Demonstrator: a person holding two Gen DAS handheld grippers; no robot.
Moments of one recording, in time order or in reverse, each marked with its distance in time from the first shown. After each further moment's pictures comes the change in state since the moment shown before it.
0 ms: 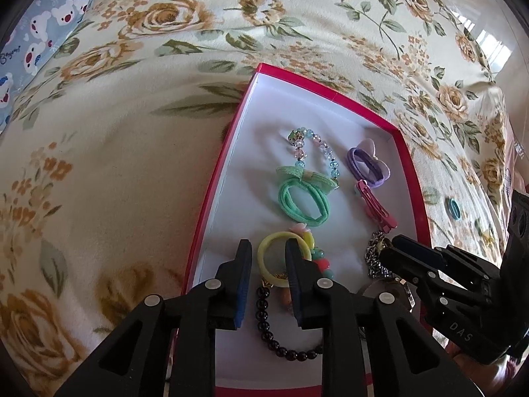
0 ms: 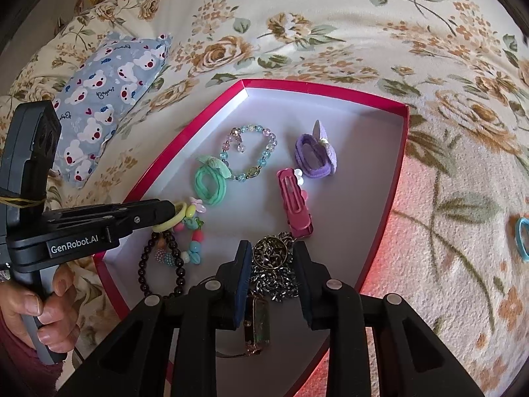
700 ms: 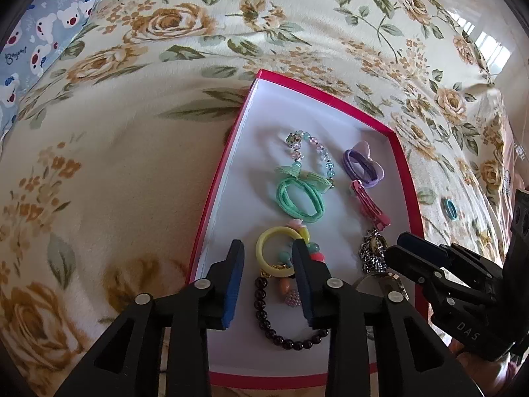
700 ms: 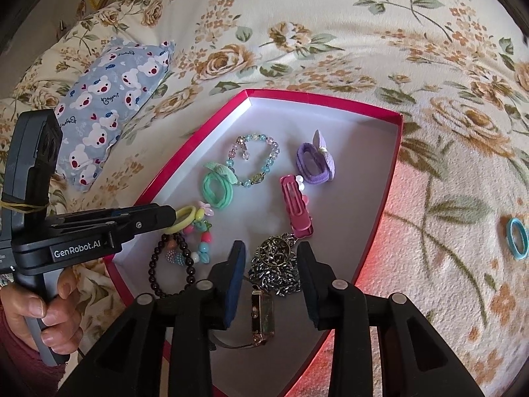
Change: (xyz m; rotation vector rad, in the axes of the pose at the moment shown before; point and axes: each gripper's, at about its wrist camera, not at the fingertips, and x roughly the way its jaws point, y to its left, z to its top) left arm -0.016 0.000 -0.006 0.002 -0.015 -0.002; right arm -0.014 0.002 -0.001 0.001 -0.025 0.003
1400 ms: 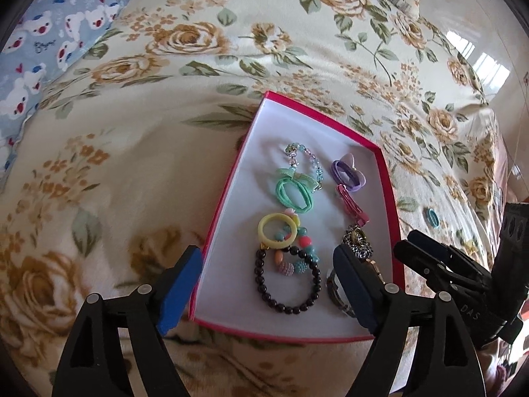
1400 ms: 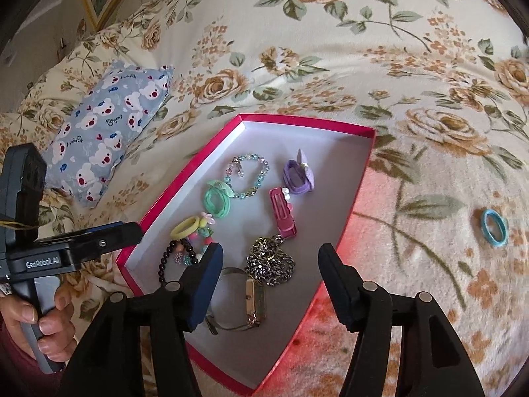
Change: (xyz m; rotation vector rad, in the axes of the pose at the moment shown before) left arm -0.058 0.008 -0.030 -0.052 -0.086 -0.009; right arm -0.035 -0.009 -0.009 0.038 -0.092 -0.004
